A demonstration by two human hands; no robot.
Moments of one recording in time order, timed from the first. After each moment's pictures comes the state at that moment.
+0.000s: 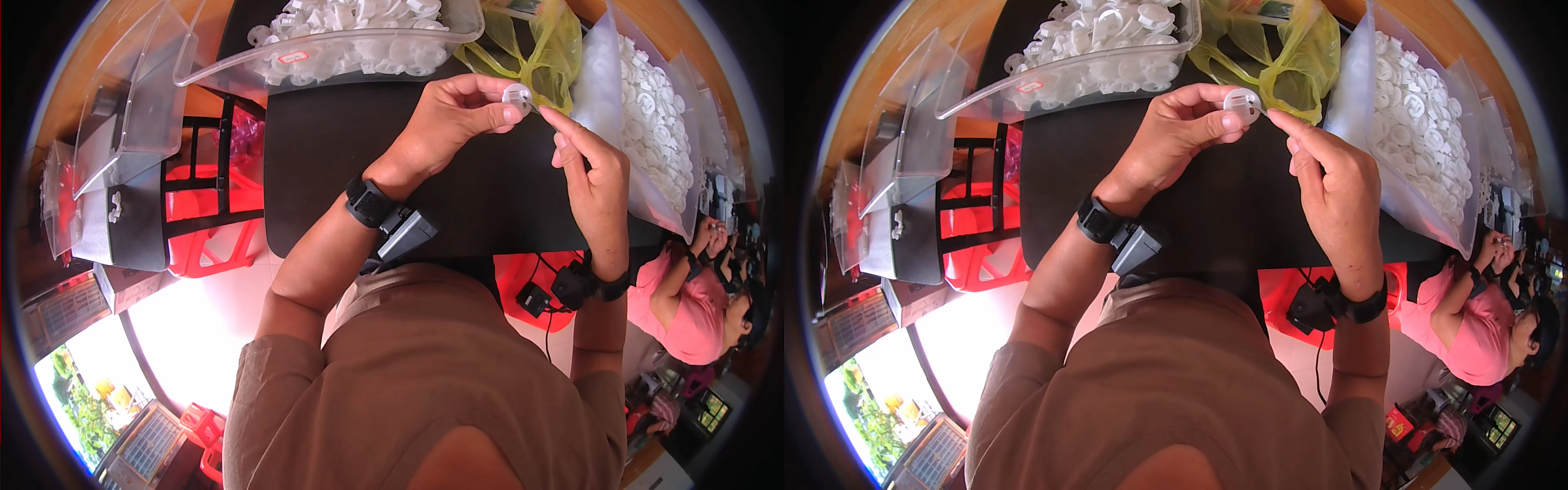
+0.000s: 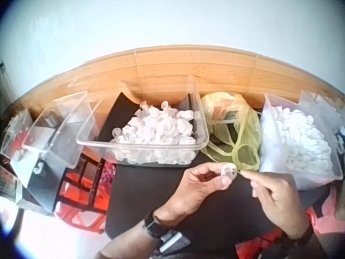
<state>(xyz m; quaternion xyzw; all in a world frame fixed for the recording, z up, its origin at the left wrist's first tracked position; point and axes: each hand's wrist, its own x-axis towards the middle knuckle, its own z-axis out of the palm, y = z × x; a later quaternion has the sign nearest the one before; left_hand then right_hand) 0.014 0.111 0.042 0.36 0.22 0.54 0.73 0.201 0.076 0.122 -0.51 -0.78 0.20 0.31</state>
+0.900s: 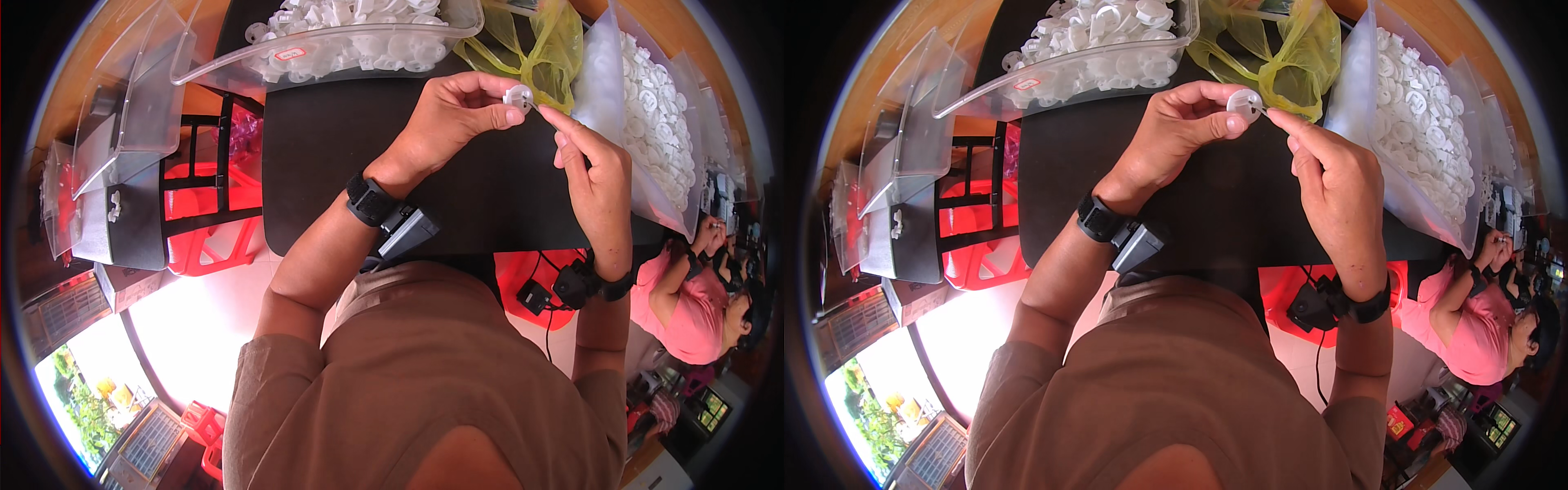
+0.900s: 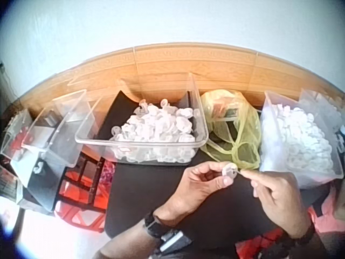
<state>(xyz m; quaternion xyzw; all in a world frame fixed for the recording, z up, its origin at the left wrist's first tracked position) 0.016 0.112 0.037 0.42 0.22 0.54 0.70 0.203 0.075 0.125 -0.53 -0.78 0.20 0.26</state>
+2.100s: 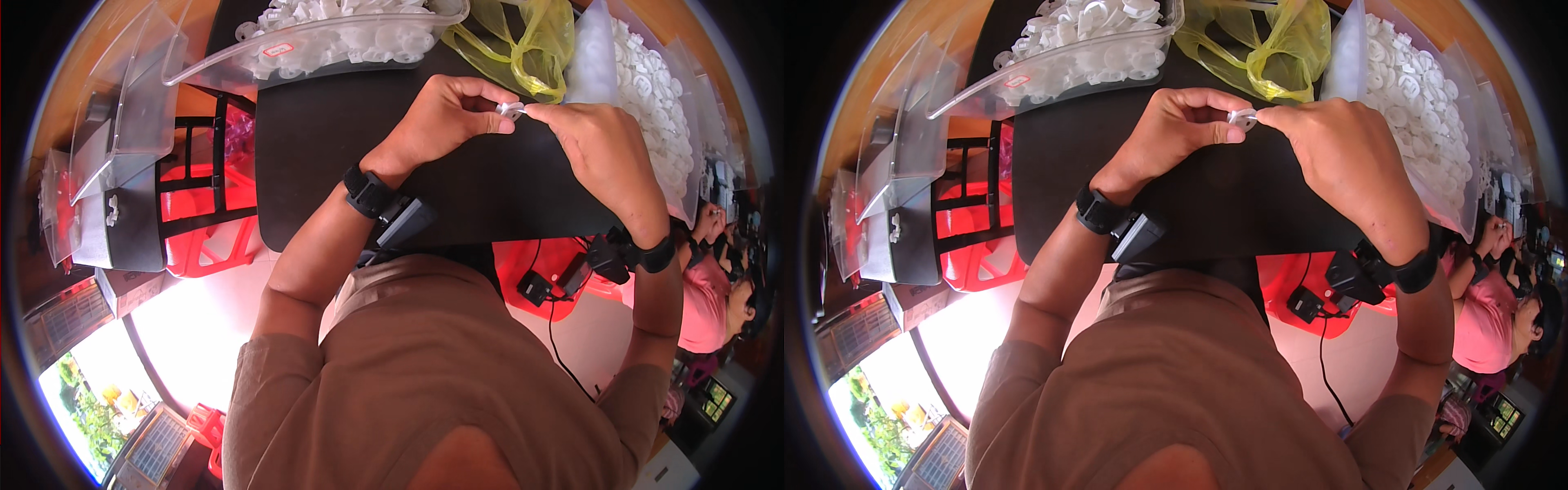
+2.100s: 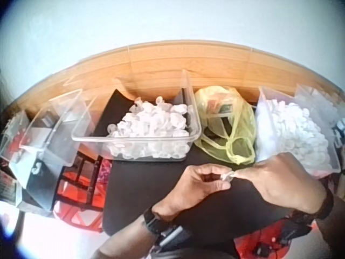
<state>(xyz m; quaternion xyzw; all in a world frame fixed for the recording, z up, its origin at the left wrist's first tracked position) 0.018 0.112 0.031 0.52 0.28 0.44 0.68 0.212 0.097 0.154 -0.45 -0.89 0.05 0.03</state>
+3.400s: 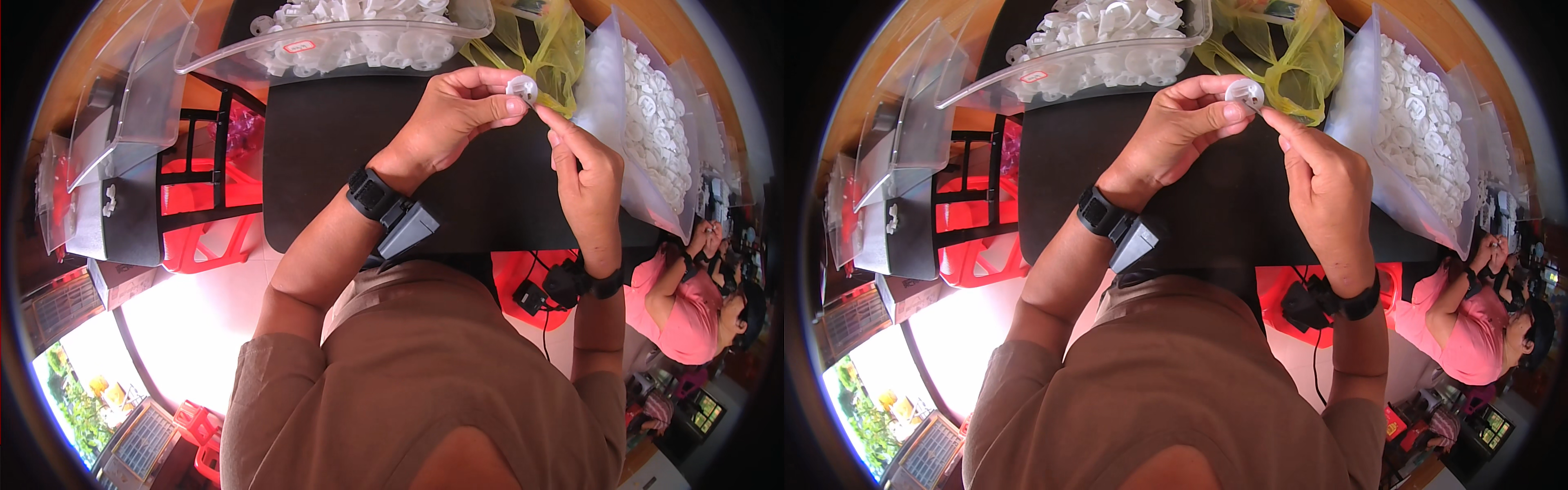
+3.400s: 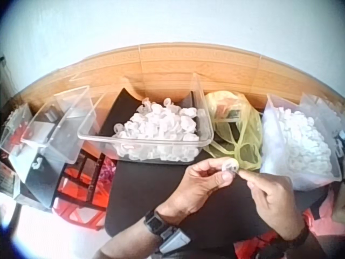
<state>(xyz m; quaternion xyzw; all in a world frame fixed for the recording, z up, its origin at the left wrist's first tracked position) 0.012 0.111 0.041 0.31 0.18 0.54 0.76 0.190 0.073 0.115 -0.51 -0.80 0.14 0.30</state>
